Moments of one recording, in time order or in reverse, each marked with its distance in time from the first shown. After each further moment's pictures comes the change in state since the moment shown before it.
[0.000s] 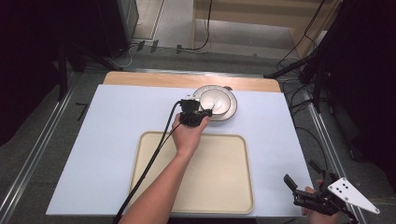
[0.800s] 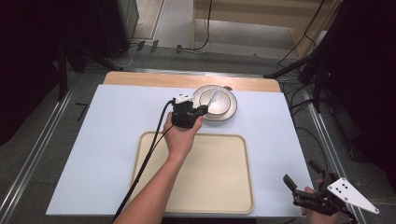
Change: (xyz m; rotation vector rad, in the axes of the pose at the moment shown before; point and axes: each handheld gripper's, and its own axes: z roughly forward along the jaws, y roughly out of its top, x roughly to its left) left arm -0.005 0.002 -0.045 -0.113 -0.028 0.079; right arm 0.001 0.000 0.001 -0.001 0.004 -0.004
